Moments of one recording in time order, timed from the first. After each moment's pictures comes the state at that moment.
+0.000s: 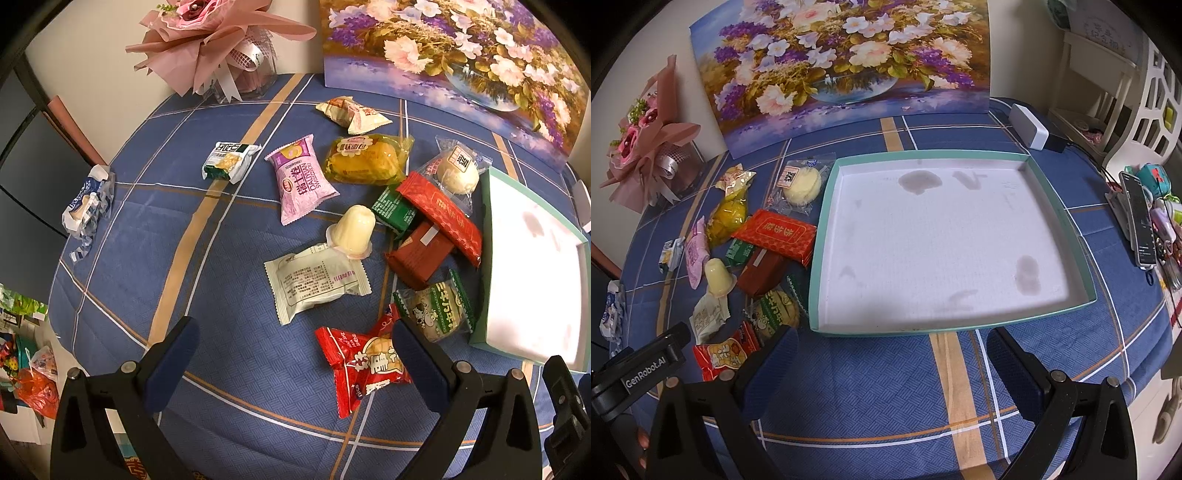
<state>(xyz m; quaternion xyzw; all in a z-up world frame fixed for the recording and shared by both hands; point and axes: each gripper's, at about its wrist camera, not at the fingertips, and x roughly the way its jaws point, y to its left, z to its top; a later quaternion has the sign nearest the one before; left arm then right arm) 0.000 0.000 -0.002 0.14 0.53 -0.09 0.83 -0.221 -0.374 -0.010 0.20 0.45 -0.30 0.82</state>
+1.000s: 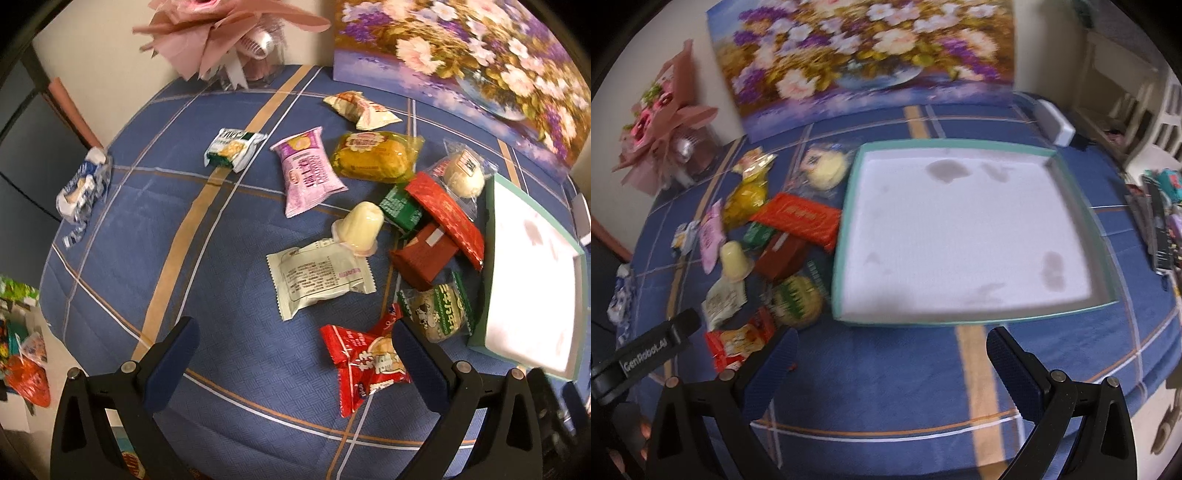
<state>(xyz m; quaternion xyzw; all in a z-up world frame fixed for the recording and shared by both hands) 0.007 0.016 -0.014 0.05 0.56 -0.14 0.82 -0.207 -0.359 -0.019 0.20 0.47 -0.25 0.82</state>
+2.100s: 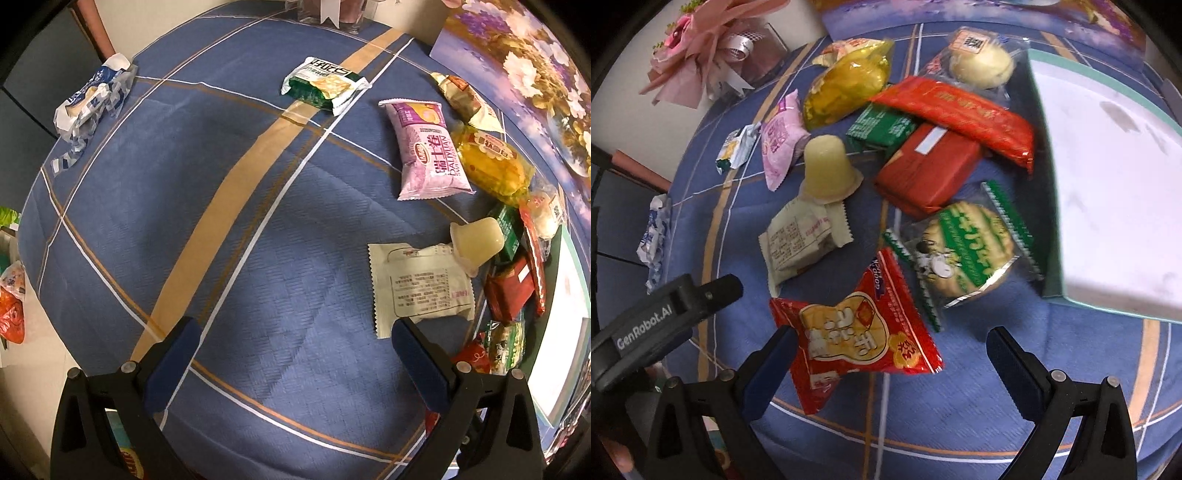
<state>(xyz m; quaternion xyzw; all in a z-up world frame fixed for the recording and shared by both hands) 0.086 0.116 -0.075 0.00 0.62 -0.06 0.78 -0.102 -0.278 -0.100 0.23 0.57 -0.10 0.78</state>
